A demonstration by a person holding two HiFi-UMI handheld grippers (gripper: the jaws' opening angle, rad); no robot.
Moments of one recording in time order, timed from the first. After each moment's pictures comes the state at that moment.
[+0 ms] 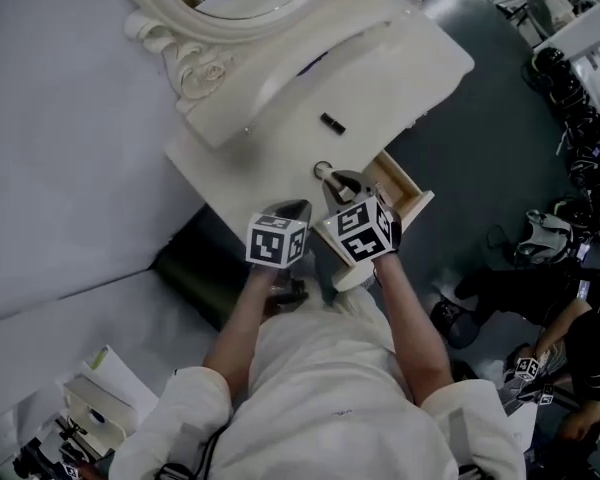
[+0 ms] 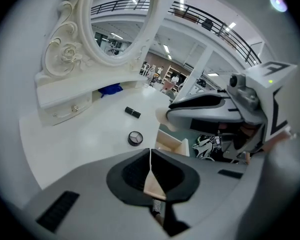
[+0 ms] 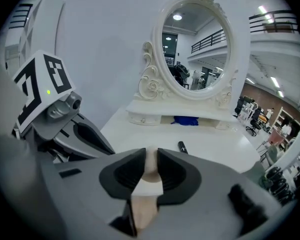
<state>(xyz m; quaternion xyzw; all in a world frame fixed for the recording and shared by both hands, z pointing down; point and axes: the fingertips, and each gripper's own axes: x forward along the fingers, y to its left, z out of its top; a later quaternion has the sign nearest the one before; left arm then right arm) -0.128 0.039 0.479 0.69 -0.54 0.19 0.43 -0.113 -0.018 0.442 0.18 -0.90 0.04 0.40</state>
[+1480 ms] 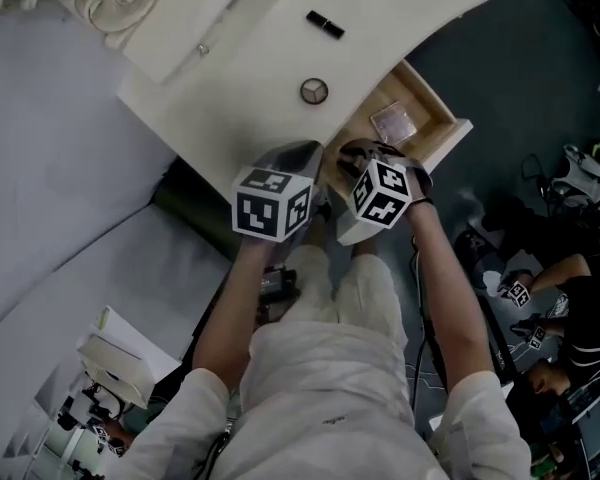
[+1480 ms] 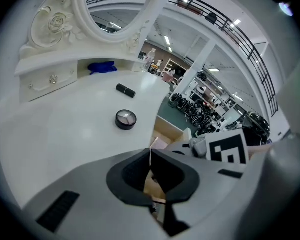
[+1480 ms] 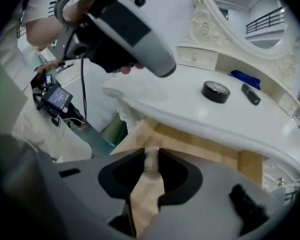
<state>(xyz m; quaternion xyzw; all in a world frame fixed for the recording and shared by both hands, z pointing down) -0.082 0.017 0.559 0.69 -0.51 0.20 0.46 -0.040 0.051 0.657 -0.09 -0.86 -0.01 0.51</state>
